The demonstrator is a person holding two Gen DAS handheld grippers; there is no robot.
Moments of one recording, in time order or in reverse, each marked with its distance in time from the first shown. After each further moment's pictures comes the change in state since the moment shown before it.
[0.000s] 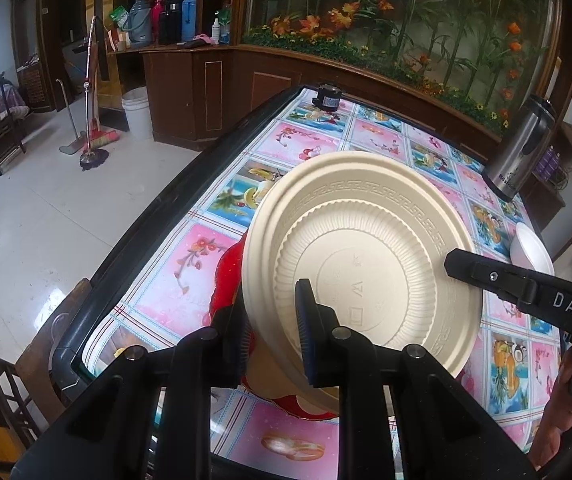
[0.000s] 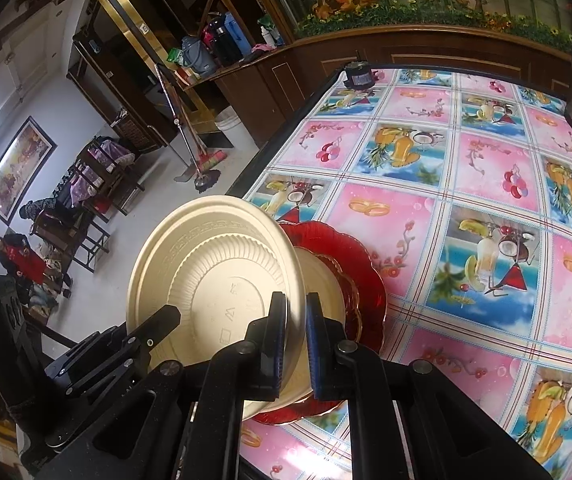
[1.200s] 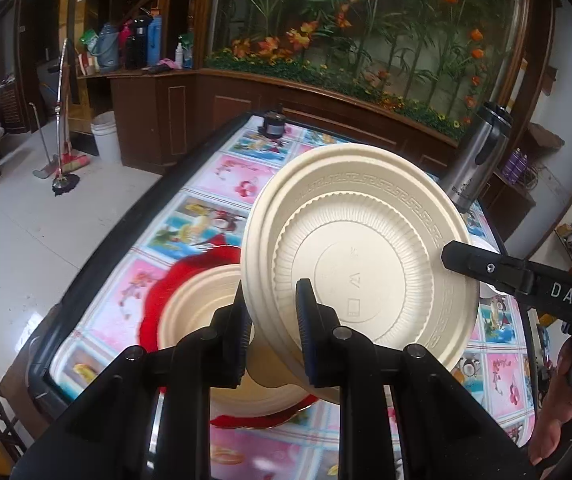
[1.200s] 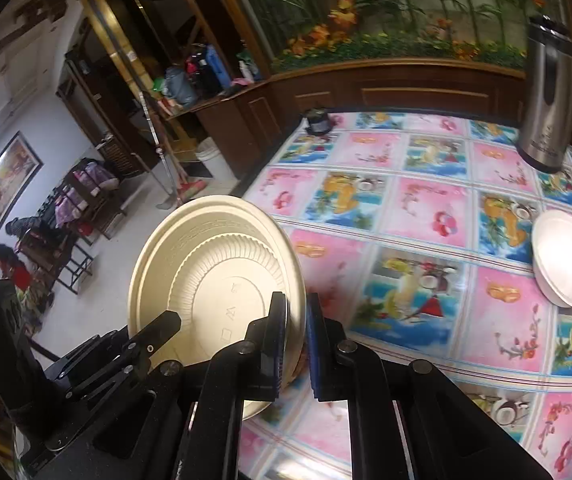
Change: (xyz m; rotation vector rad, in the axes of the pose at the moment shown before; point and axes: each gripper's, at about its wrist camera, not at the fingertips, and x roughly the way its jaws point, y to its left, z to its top) left arm -0.034 -0.053 0.018 0.040 -0.073 -0.098; right arm -0.082 -0.034 0.020 0.001 -0.104 -0.069
